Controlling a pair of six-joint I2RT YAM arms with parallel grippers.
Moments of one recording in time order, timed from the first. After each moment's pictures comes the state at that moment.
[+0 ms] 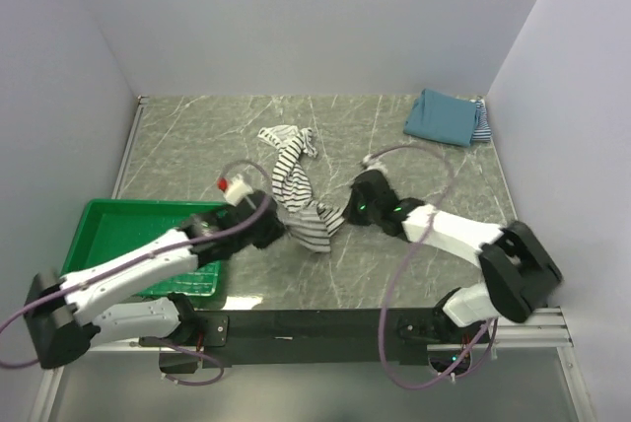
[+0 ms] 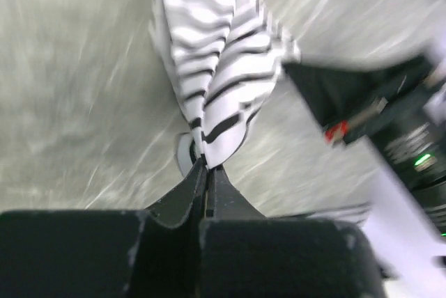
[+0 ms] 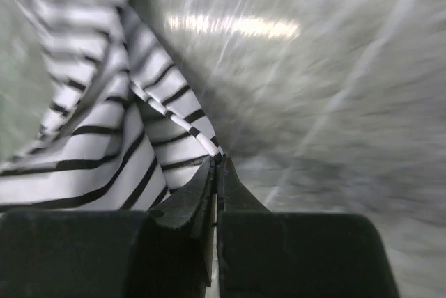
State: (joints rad) left arm -0.97 1.11 0.78 -0.54 -0.30 -1.40; right arm 0.70 1.49 0.72 -0.06 0.09 0.67
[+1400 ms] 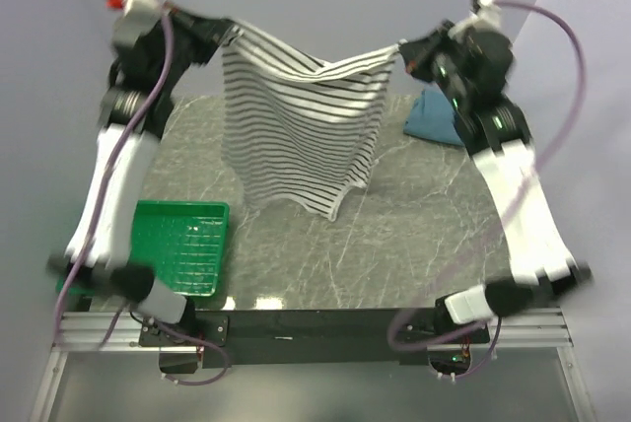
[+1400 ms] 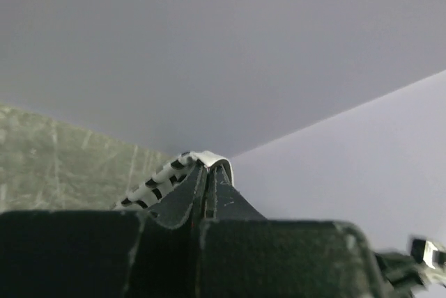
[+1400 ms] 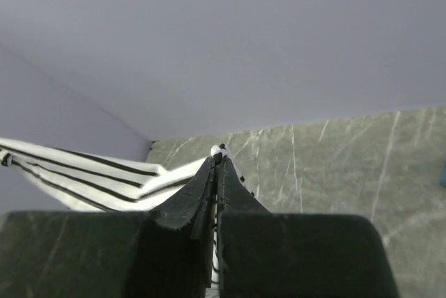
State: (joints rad) left arm -0.25 1.40 1.86 -0.41 0.00 -0.96; right arm 0.30 1.32 1.75 -0.43 0.06 0.55
